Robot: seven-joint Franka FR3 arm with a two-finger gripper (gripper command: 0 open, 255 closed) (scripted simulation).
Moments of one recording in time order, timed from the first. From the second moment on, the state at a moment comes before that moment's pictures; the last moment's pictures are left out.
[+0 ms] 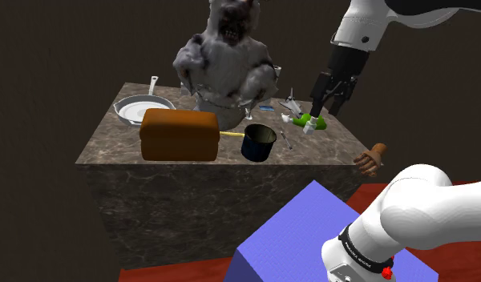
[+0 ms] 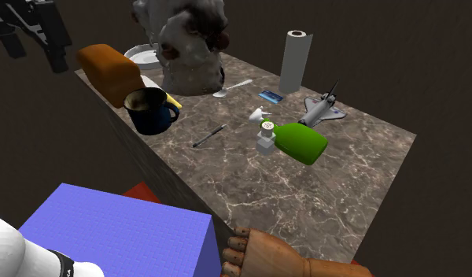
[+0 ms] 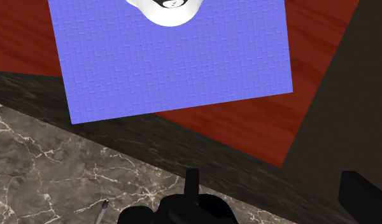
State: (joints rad) arm -0.02 -0.82 -0.01 -2.41 0.12 1.48 0.12
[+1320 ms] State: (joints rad) arm -0.11 -0.30 -0.32 -2.21 -0.06 1.67 -0.27
